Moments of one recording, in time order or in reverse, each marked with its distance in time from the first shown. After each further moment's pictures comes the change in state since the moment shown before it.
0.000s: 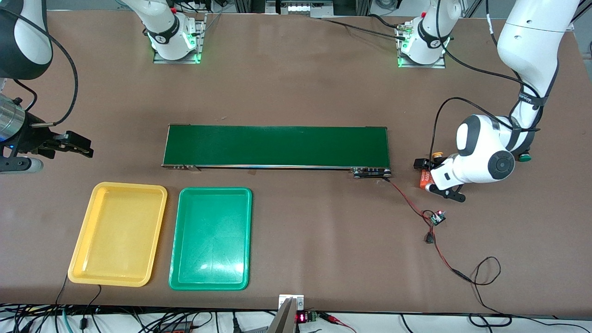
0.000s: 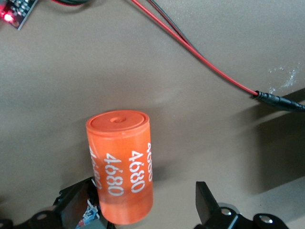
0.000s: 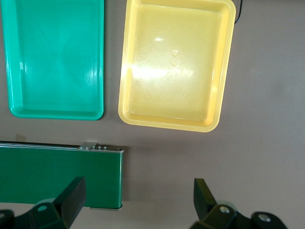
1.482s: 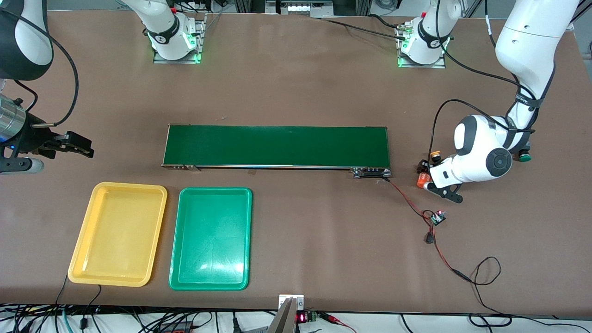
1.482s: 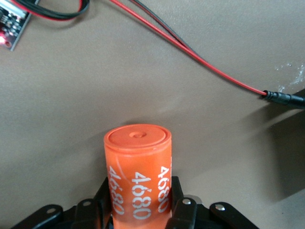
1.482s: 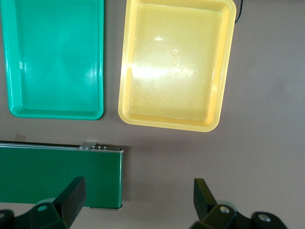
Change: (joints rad) left arm 0.006 0.006 -0.001 -0.030 0.003 0.091 0.093; right arm 0.000 0.002 0.000 0.000 0.000 0.000 0.000
